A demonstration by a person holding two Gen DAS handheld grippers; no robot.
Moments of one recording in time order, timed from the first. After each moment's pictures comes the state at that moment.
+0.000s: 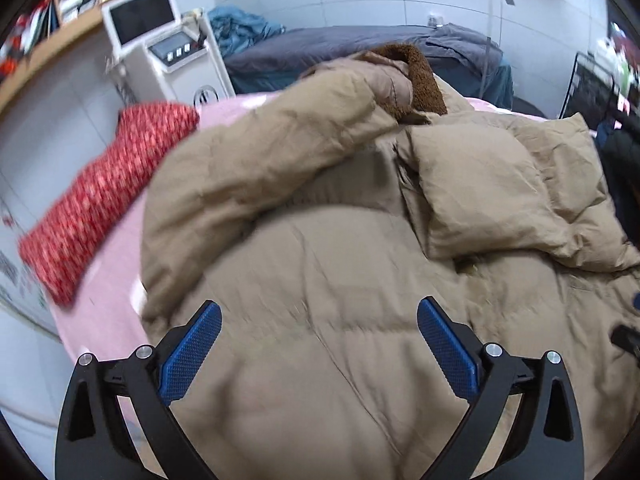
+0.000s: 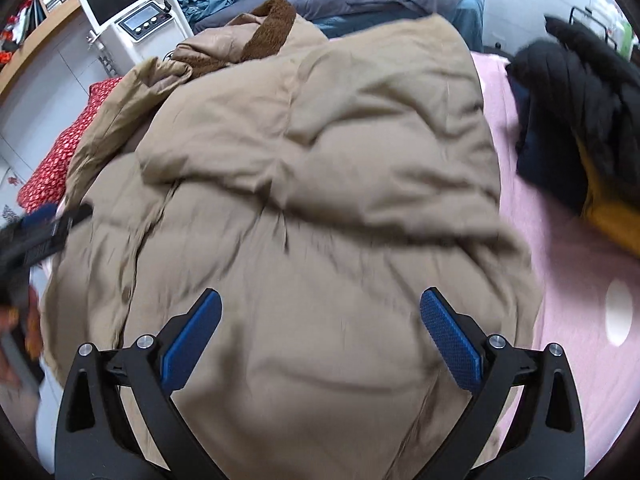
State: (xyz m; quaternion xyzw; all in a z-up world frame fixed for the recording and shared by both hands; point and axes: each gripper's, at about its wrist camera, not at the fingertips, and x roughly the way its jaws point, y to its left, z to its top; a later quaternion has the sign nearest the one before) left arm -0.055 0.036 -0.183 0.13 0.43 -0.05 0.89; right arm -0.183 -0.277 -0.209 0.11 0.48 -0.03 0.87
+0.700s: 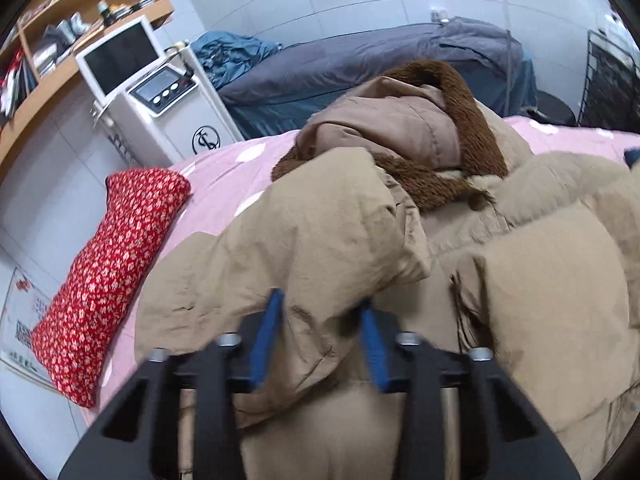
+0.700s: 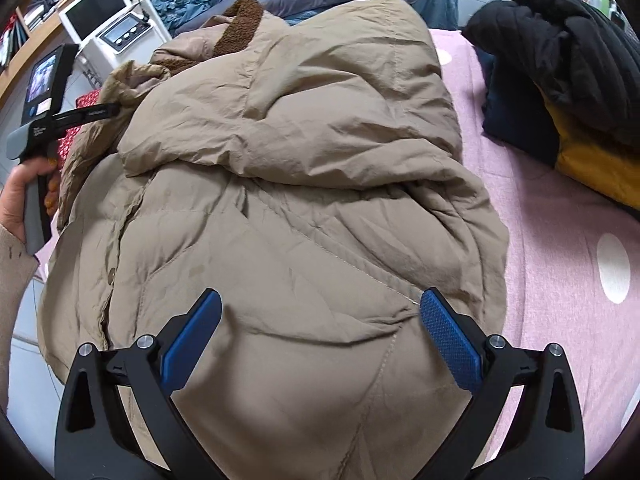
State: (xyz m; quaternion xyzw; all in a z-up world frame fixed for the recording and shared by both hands) left arm 0.079 0.008 -0.174 0.18 0.41 -0.03 0.89; right arm -0.205 -0.299 -0.221 0.14 0.48 -0.06 0.86
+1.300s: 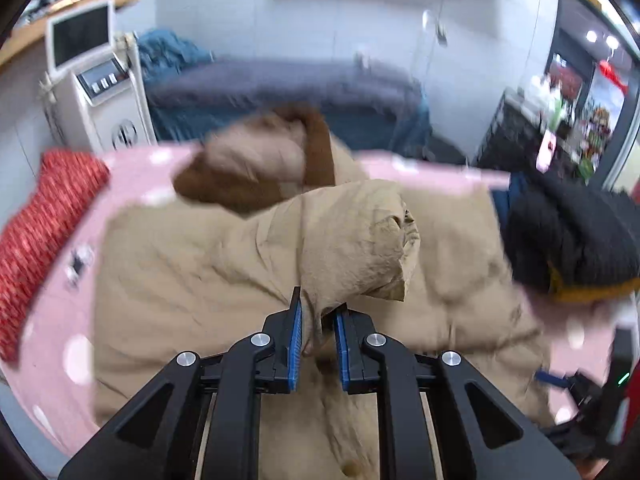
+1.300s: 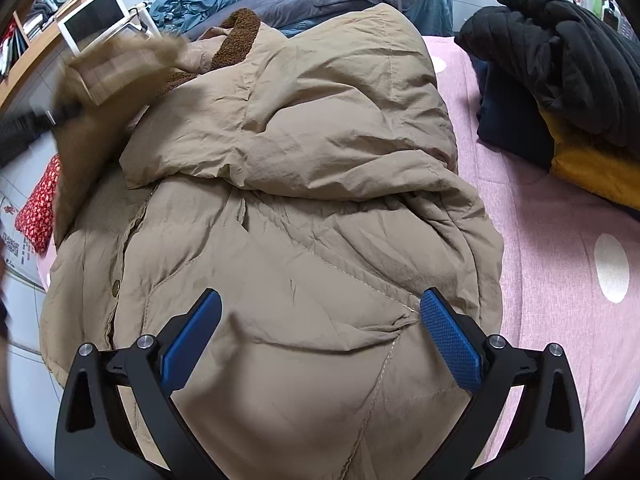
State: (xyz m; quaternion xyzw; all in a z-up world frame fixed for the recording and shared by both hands) left arm -0.043 -0.034 -0.134 0.06 0.43 -0.20 0.88; right arm -0.207 -0.300 -0.215 0.14 0.47 -0.06 0.87
